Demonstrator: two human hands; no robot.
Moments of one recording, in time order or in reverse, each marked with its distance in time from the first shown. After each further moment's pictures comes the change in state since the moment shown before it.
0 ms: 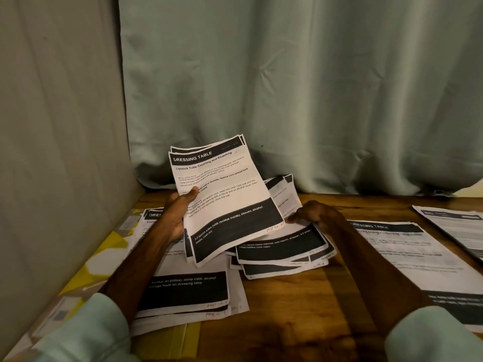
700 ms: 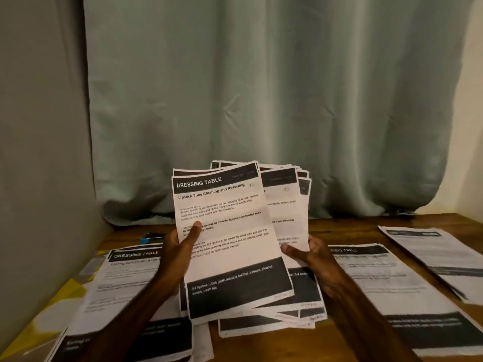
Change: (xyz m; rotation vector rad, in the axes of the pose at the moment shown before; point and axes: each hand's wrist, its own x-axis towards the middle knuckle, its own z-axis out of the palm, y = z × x) left_hand -0.045 -0.033 0.067 0.191 -0.027 0.215; right_hand -0.149 -0.012 -0.003 0.623 0.082 -0.324
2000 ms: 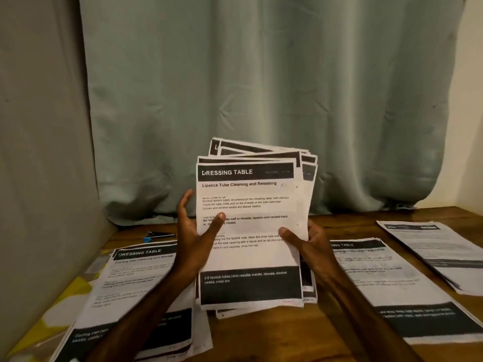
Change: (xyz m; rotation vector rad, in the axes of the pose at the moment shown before) left_hand -0.034 0.032 0.042 -0.024 -0.107 0.286; right_hand -0.017 -0.018 0.012 -0.016 0.091 -0.231
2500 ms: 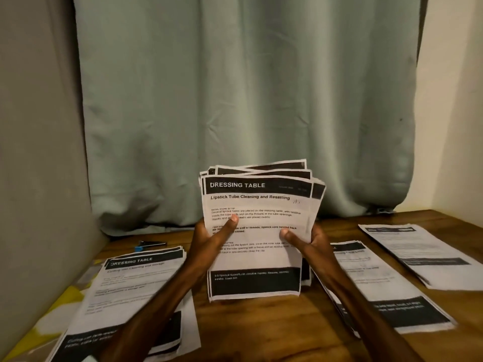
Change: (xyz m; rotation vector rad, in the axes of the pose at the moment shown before) left_hand -0.020 0.023 0.044 0.012 -0.192 -0.129; right_hand -0.017 -0.021 -0.034 0.007 0.038 -0.041
